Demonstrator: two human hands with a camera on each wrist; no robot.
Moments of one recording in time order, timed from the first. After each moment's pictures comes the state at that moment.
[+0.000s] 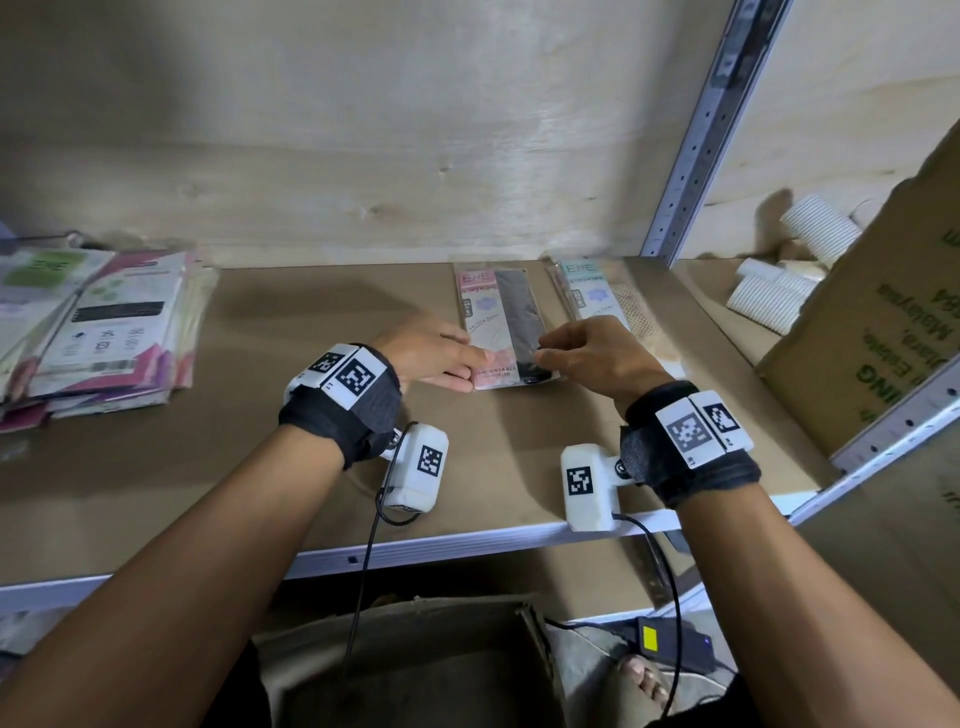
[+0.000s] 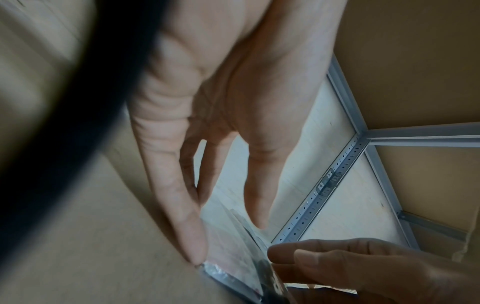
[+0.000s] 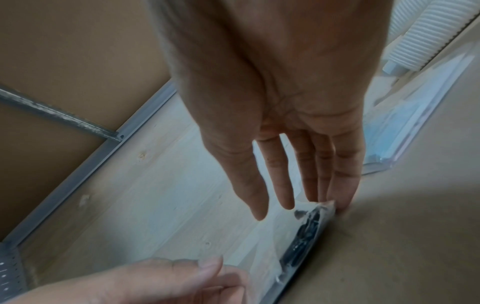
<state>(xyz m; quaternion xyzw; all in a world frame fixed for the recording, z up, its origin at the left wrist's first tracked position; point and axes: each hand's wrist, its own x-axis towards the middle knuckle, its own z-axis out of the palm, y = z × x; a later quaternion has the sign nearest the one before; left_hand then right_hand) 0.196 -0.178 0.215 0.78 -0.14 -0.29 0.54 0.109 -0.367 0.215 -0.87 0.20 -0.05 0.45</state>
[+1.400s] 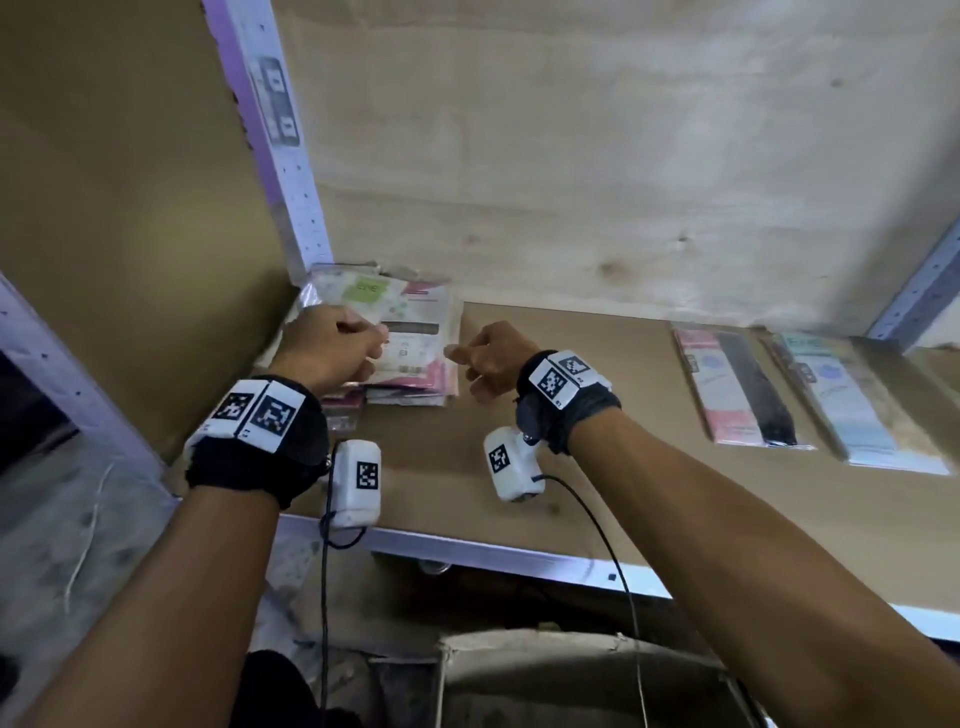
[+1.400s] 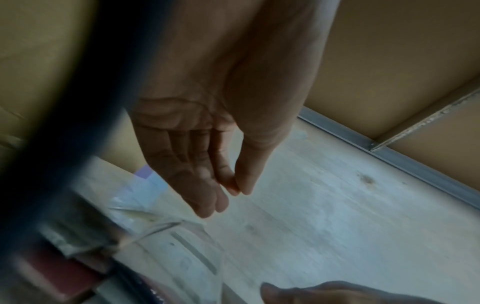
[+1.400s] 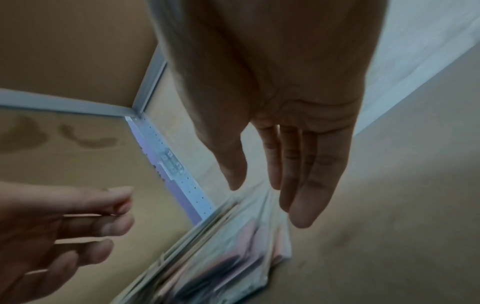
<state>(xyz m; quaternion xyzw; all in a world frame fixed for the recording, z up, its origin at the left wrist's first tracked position) 0.226 0.149 0.258 0.84 0.06 0.03 0.54 0.247 -0.055 0.239 -0.87 0.05 0.12 0.48</state>
